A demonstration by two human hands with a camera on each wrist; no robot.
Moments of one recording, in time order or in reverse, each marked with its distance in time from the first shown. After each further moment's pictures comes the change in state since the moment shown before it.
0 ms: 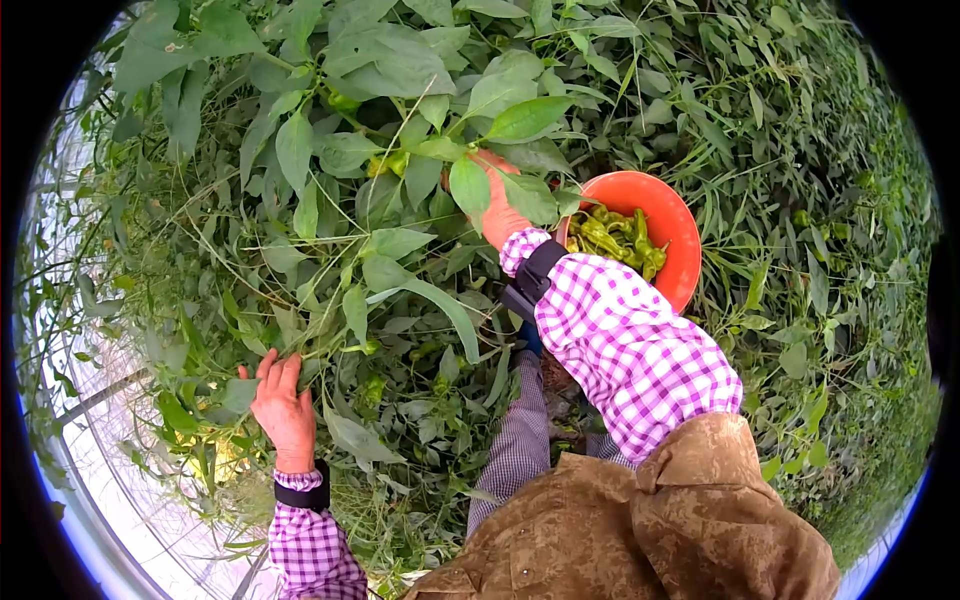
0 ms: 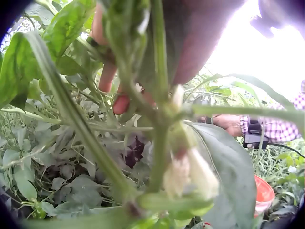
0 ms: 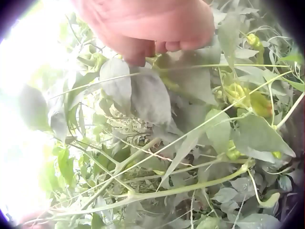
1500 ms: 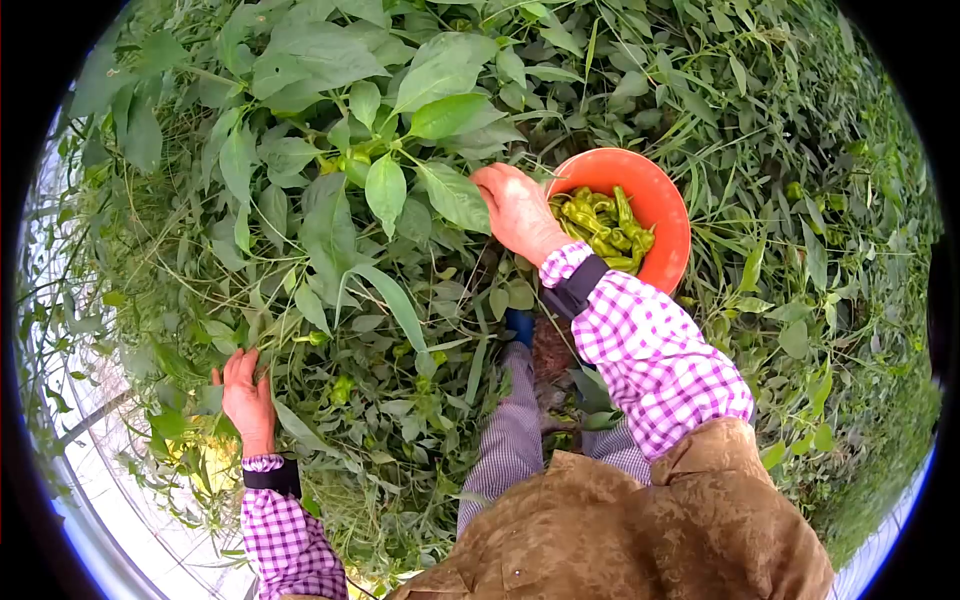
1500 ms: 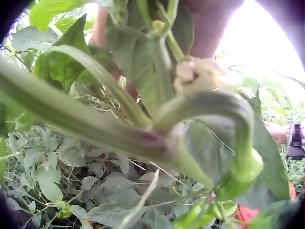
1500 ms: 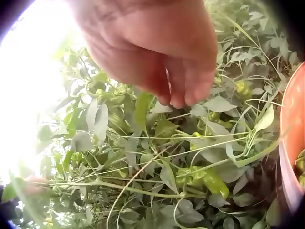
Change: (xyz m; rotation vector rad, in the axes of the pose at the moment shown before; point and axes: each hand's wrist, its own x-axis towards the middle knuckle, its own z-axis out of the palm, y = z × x) left_hand -0.014 -0.058 0.034 0.018 -0.004 -0.096; right_hand -0.062 -0.040 -0.086 -0.723 -0.052 -0.421
